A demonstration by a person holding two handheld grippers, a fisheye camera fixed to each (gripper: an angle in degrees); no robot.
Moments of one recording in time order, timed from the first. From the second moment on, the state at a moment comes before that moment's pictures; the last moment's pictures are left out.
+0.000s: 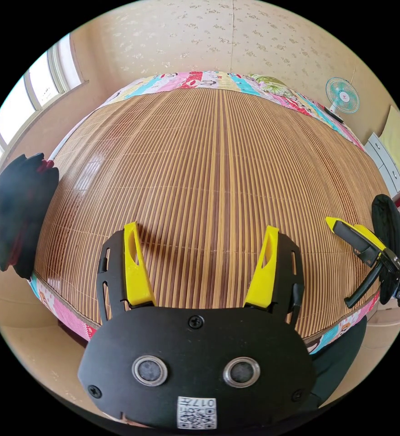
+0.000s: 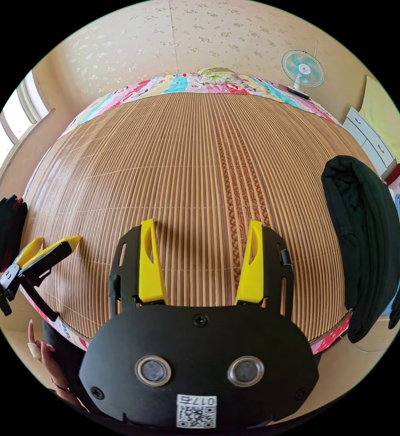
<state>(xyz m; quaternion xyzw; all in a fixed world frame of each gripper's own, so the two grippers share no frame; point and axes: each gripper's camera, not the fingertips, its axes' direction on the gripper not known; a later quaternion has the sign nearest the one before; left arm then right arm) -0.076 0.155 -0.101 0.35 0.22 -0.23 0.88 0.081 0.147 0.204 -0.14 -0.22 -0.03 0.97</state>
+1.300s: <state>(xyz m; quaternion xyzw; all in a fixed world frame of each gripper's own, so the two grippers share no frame) -0.105 0.178 -0.076 0.35 0.22 -0.23 0.88 0.070 0.157 0.204 -0.14 -0.22 -0.03 0.97</state>
